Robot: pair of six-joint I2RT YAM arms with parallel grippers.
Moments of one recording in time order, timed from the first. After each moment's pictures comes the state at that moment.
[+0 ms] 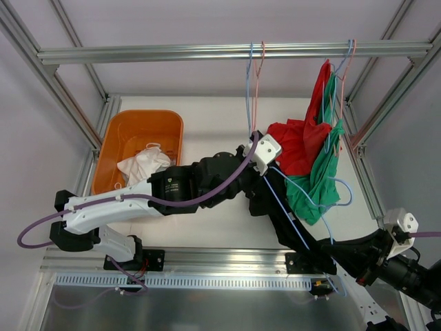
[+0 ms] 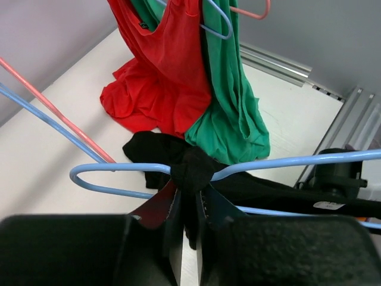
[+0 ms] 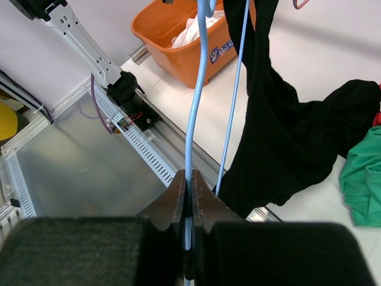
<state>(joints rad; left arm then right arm) -1.40 1.42 1.66 -0.50 -0.49 -0.06 0.31 0.42 1.68 -1.49 -0.61 0.16</state>
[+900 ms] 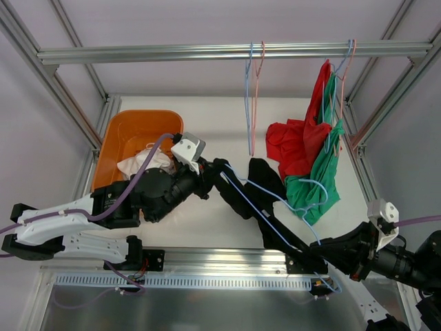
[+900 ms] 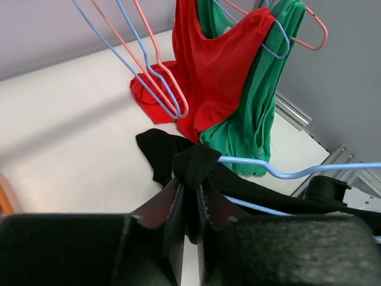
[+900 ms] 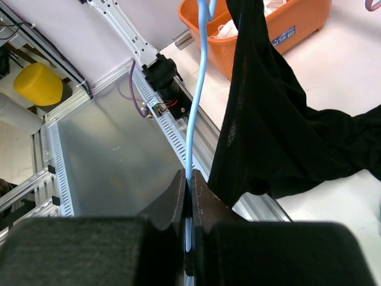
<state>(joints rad) -1.43 1.00 1.32 -0.45 -0.72 -0.26 0.31 0.46 1.61 -1.44 -0.80 0.14</state>
